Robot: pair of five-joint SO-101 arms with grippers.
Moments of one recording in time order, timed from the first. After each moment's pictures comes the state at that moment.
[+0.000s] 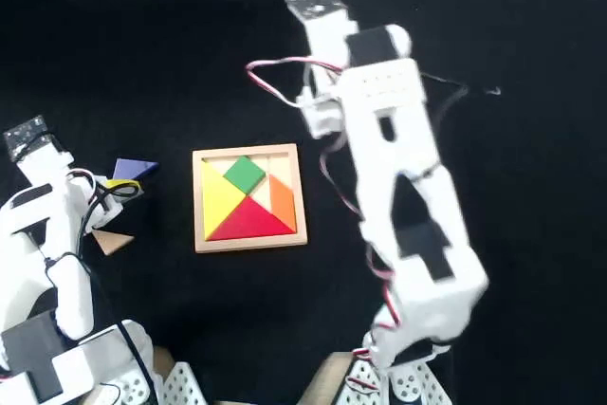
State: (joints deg) left arm -31.8 -12.1 51.6 40.4 3.3; right arm -12.1 9.7 -16.9 93.1 8.0
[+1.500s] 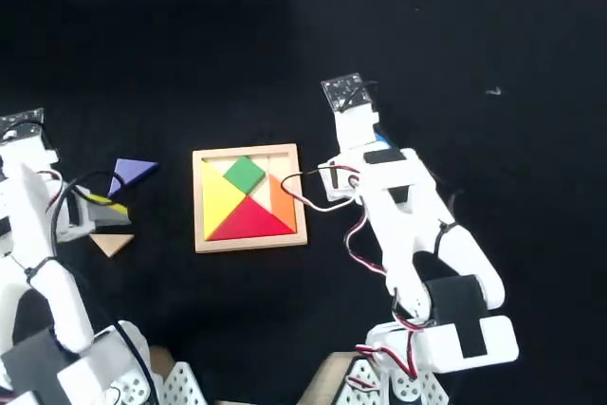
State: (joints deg) left arm -37.5 -16.7 36.9 71.4 -18.9; right arm -9.1 -3.6 43.3 37.8 7.8
